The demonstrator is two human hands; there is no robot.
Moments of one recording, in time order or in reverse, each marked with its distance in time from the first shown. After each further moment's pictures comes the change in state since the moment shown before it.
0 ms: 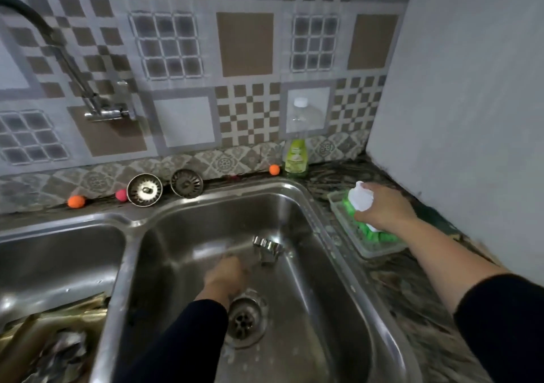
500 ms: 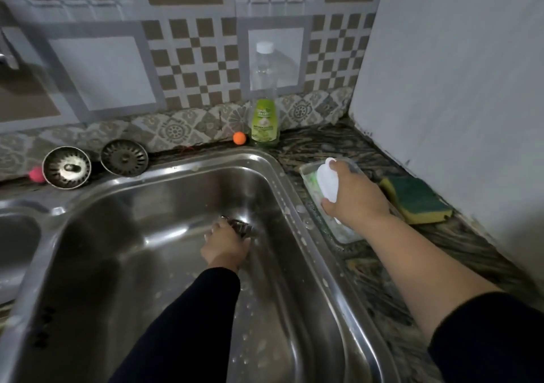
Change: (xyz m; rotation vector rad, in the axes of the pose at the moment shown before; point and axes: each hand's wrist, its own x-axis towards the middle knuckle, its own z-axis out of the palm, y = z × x) left_hand 0.071 0.072 0.054 -0.162 0.165 -0.154; right_hand 0.027 0.023 0.046 -0.211 0.056 -0.116
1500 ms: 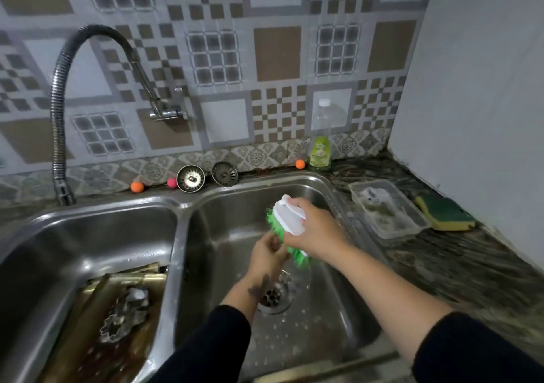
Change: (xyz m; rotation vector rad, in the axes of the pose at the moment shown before) left_hand -0.152 -0.049 -0.099 -1.053 -0.025 0.303; right_hand -0.123 -0.142 -0.002 0.470 -0.129 -0.255
